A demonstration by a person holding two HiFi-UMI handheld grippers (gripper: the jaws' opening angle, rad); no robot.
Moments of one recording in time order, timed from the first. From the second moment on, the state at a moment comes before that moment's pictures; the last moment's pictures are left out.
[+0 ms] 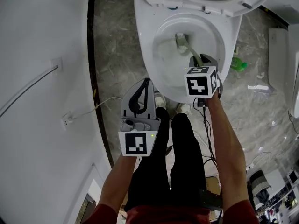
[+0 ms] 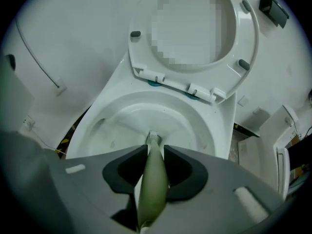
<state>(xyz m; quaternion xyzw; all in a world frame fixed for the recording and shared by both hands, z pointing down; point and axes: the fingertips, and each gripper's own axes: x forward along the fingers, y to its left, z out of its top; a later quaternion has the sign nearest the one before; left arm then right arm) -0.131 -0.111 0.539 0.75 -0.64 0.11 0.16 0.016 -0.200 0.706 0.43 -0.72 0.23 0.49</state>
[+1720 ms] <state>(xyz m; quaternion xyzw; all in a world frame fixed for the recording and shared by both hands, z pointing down) -0.079 -0.111 0.265 0.76 -0.64 0.07 0.08 0.077 -0.128 0.301 0.56 -0.79 0.07 0.25</state>
